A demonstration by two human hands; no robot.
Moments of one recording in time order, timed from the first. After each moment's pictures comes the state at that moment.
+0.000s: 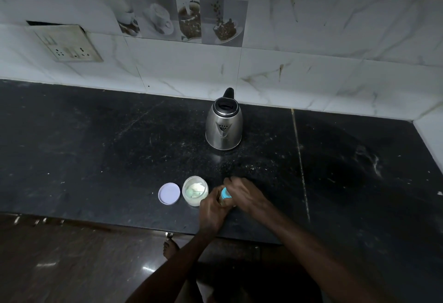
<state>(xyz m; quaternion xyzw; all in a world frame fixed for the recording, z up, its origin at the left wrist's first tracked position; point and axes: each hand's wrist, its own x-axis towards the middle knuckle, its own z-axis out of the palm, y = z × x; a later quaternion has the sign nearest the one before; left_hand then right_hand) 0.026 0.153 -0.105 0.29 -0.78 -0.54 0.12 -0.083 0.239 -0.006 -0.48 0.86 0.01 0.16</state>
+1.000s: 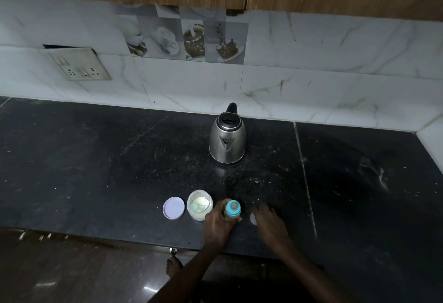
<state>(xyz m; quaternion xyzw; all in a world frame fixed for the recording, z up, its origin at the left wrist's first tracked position) 0.026 0.150 -0.114 0.29 -0.79 -0.52 0.11 -0.070 0.302 -0.063 -0.29 0.93 0.01 0.22</state>
